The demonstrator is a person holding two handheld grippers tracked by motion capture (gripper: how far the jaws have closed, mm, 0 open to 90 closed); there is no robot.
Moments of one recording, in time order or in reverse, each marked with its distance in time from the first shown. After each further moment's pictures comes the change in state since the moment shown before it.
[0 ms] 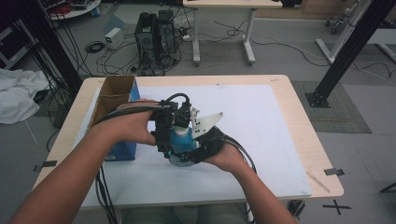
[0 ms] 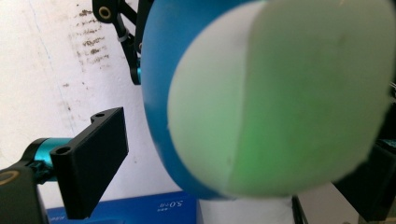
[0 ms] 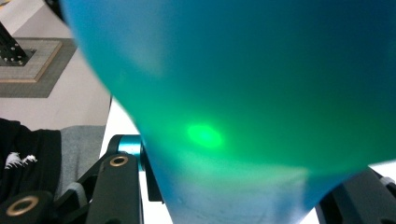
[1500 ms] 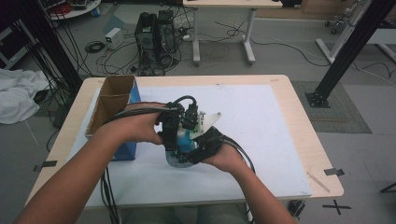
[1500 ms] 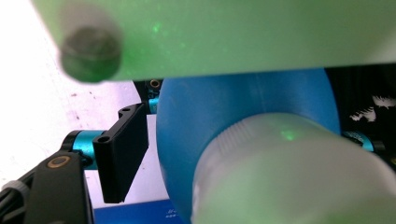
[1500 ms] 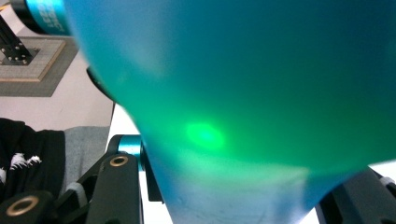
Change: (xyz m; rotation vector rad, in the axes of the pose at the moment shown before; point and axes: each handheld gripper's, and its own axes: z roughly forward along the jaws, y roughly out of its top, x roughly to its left) left arm -0.001 0.014 0.005 0.020 0.041 0.015; right arm 0.013 0.005 0.002 0.024 0.064 0.138
